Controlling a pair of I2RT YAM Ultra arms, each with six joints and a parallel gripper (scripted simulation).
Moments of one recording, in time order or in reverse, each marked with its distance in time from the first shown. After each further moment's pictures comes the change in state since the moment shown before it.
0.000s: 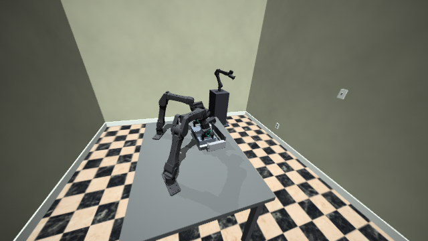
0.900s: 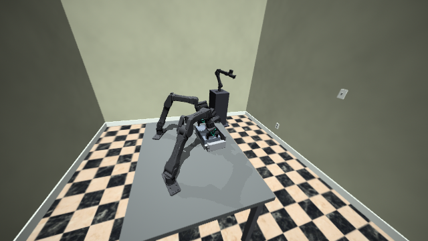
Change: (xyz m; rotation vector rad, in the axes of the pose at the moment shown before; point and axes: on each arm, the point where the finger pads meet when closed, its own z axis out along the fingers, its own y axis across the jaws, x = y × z) left arm -0.044 0.000 0.016 -0.001 -0.006 0.001; right arm -0.044 0.000 0.017 -0.002 -0.002 0.002
